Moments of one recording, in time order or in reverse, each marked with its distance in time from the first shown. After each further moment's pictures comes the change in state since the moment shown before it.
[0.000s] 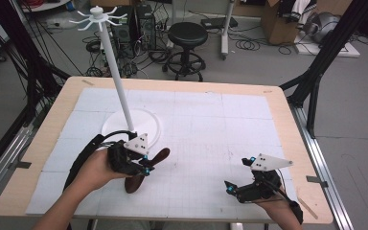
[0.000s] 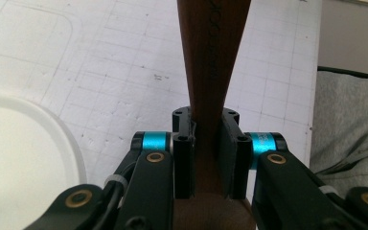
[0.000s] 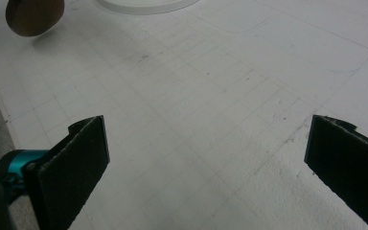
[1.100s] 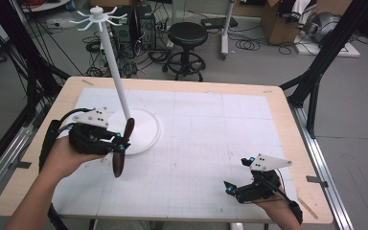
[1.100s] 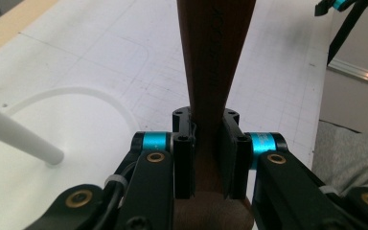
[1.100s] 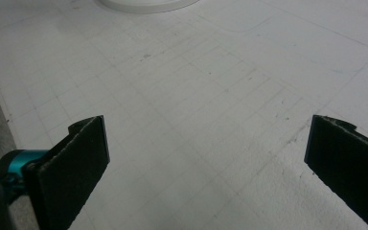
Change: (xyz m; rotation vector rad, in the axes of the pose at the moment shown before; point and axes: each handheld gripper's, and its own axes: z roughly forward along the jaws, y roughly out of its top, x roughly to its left) left arm 0.032 -0.028 -0.082 -0.210 0.084 -0.161; right arm 0.001 0.000 0.001 0.005 0.004 -0.008
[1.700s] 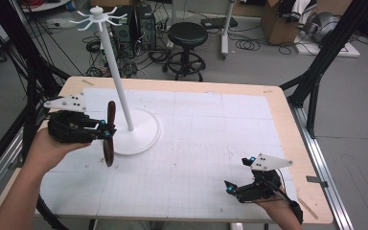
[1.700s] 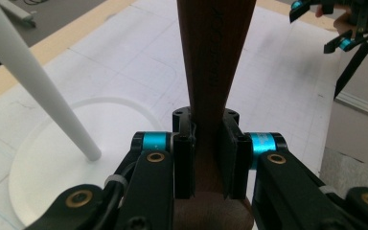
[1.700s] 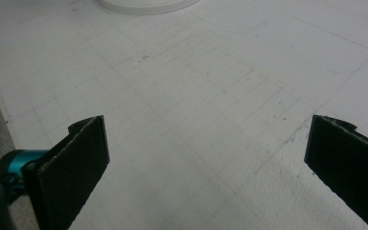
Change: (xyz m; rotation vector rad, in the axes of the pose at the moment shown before) left arm 0.017 0.002 -0.038 -0.095 0.064 -0.072; right arm -0.001 0.000 -0.001 -0.001 -0.002 0.010
